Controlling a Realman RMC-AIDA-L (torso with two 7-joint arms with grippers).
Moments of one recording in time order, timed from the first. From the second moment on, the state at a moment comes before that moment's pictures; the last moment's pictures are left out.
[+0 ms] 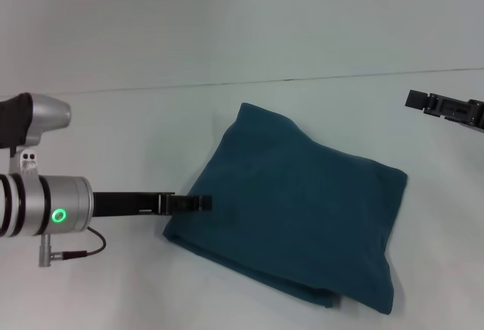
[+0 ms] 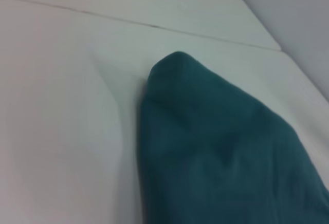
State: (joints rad) left arm -0.65 -2.14 0.88 0.68 2.17 1.19 -2.17; right arm 0.47 1.96 -0.54 -0.68 -1.85 -1.44 1.97
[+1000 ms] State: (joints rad) left arm -0.64 -2.14 0.89 0.68 2.22 1.16 -2.17; right arm 0.47 1.96 -0.55 -0.68 -1.85 -1.45 1.97
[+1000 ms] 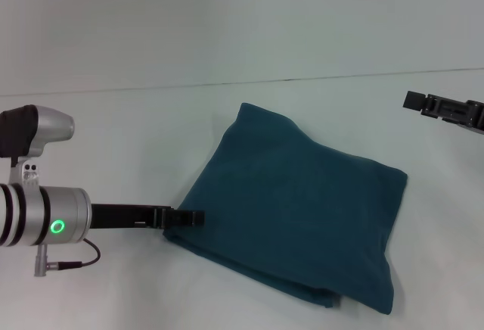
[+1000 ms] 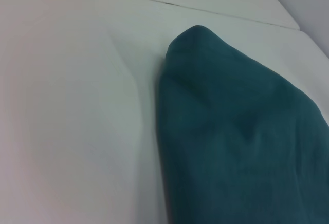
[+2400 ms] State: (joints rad) left arm -0.63 -2.14 0.91 0.75 2.28 1.44 -2.23; right arm 0.47 1.95 -0.54 -0.68 -1.85 -1.45 1.97
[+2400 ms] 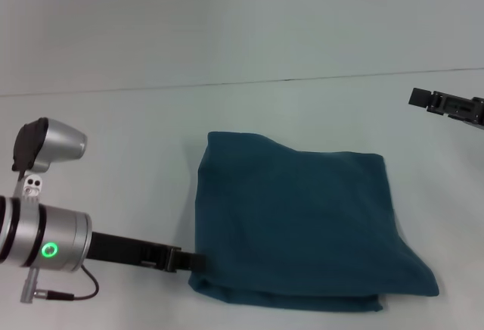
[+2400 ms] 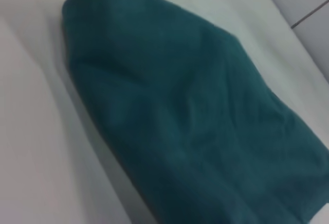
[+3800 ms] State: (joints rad) left arm -0.83 -2.17 0.77 0.48 2.05 1.11 -1.97; right arm 0.48 1.92 -0.50 -0.75 -1.81 -1.57 1.97
